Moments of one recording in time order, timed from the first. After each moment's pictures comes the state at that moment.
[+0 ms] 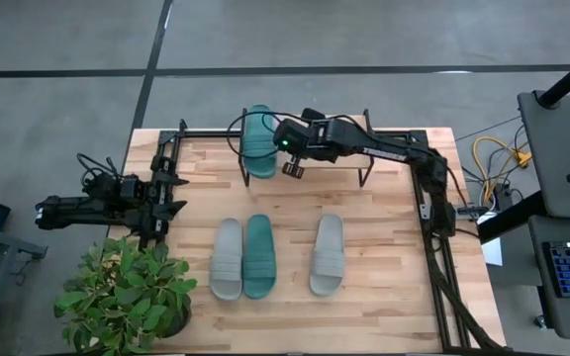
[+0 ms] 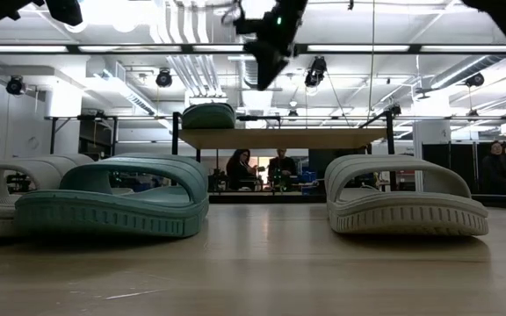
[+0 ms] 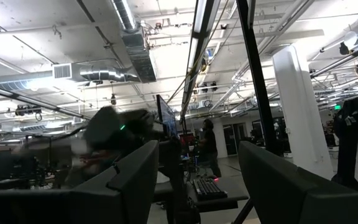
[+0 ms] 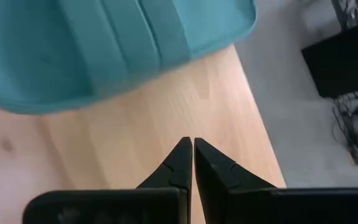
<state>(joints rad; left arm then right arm) 0.00 0.18 0.26 0.40 0.07 0.12 -0.21 2.01 2.08 -1.09 0.50 -0.08</state>
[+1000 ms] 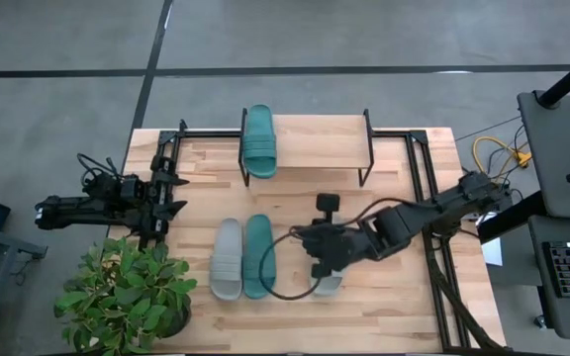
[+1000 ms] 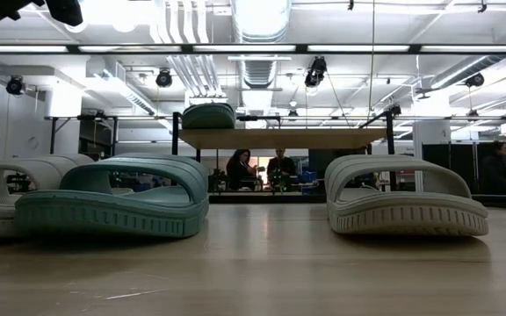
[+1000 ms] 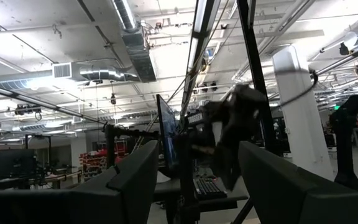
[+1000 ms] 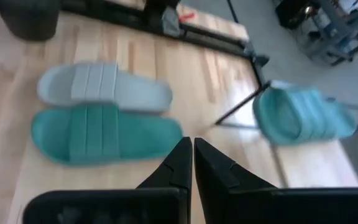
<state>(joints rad) 0.00 0.18 0.26 0.40 0.07 0.12 0.43 1.69 1.70 -0.80 0.63 0.08</state>
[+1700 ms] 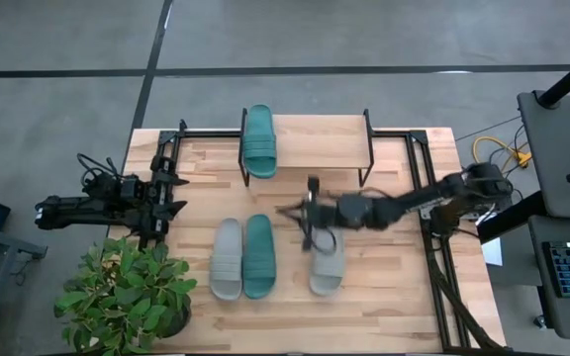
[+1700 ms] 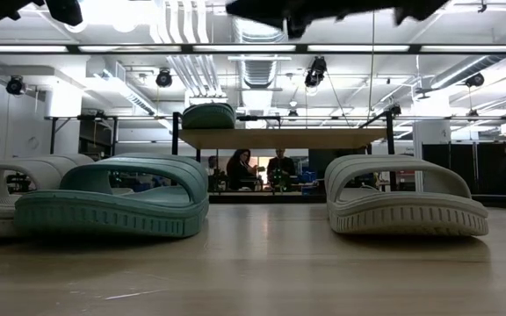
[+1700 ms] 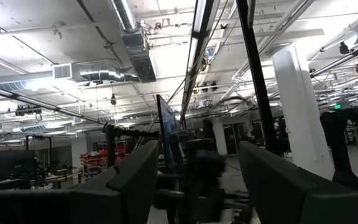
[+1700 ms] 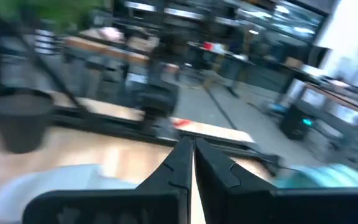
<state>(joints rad) 0.00 0.18 0.26 0.40 0.07 0.12 0.15 1.59 0.94 0.62 0.27 -0.27</state>
